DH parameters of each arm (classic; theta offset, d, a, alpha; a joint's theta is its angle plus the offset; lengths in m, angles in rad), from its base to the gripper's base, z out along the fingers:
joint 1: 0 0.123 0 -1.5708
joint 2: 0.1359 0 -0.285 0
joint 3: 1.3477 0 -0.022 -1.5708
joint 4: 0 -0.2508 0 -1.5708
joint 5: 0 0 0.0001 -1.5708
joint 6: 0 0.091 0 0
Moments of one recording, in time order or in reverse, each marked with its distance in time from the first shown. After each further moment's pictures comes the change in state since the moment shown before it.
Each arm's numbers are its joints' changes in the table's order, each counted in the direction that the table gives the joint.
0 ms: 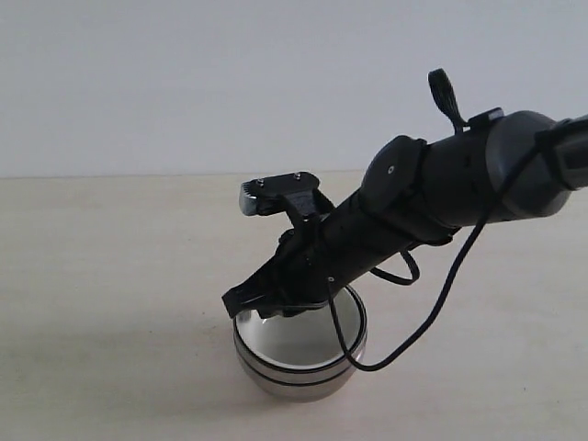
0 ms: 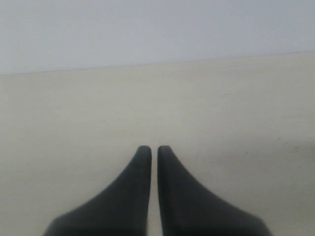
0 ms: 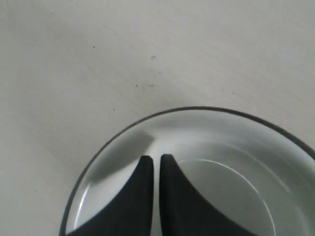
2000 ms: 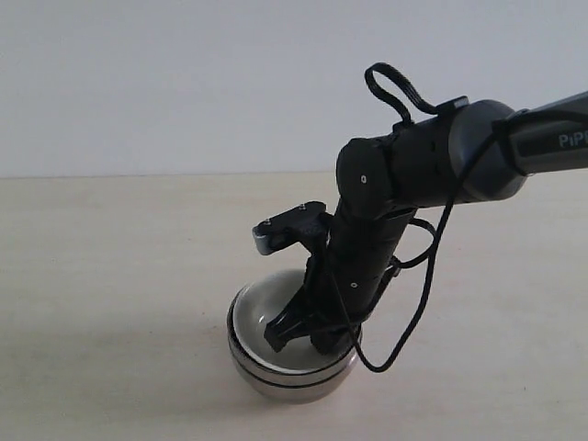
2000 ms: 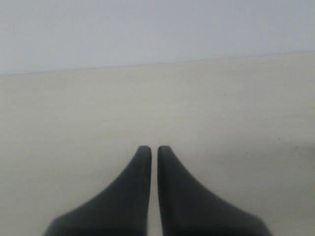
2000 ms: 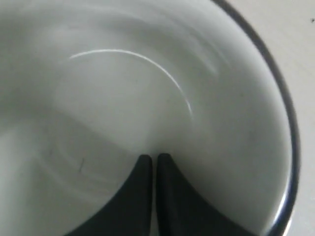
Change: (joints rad) left arm 0.000 0.000 0.000 0.000 0.000 0.000; right arm 0.000 0.072 -0.136 0.620 -0.342 0.481
